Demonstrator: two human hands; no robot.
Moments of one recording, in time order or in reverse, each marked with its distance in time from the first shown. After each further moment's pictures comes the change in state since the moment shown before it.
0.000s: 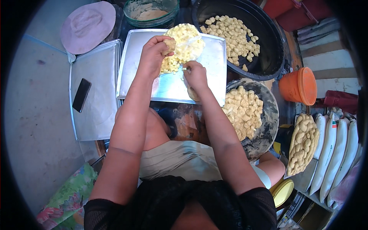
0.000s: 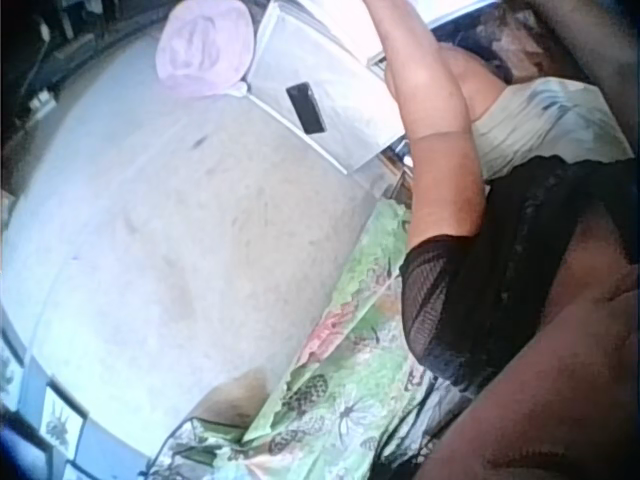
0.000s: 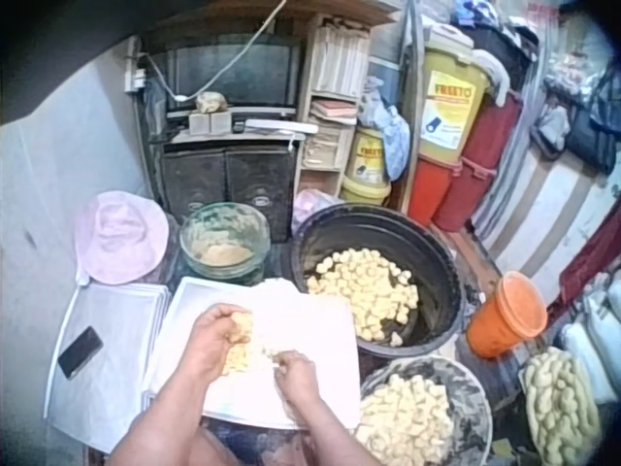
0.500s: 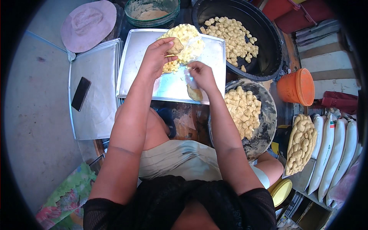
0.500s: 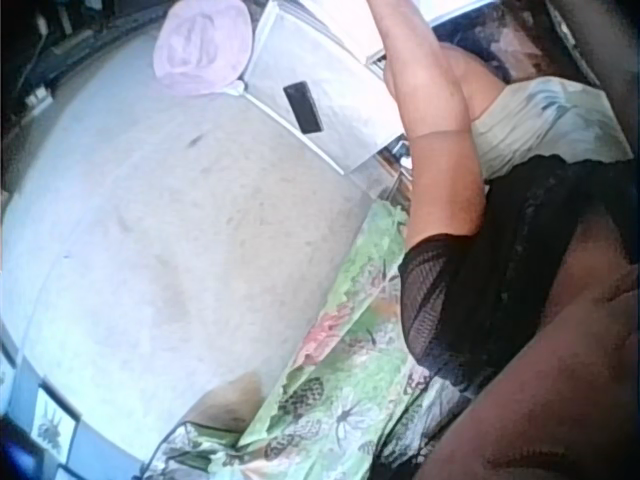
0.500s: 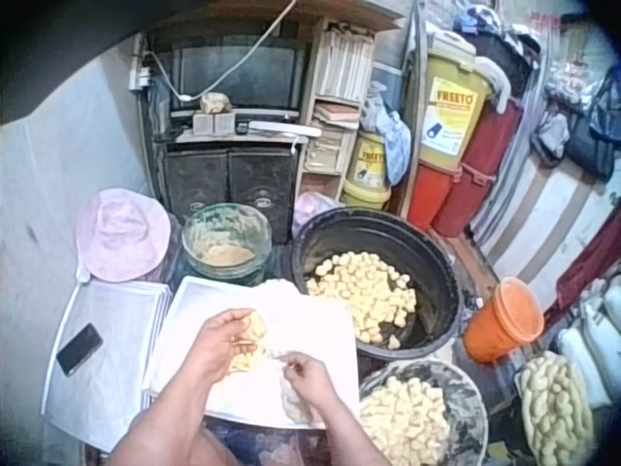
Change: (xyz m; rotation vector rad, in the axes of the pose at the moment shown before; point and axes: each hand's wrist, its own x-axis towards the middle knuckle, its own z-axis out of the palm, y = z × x) left_hand -0.003 -0.001 0.004 0.013 -0.010 -0.135; right_hand -0.006 0.003 -0.032 0.411 -0.062 0.148
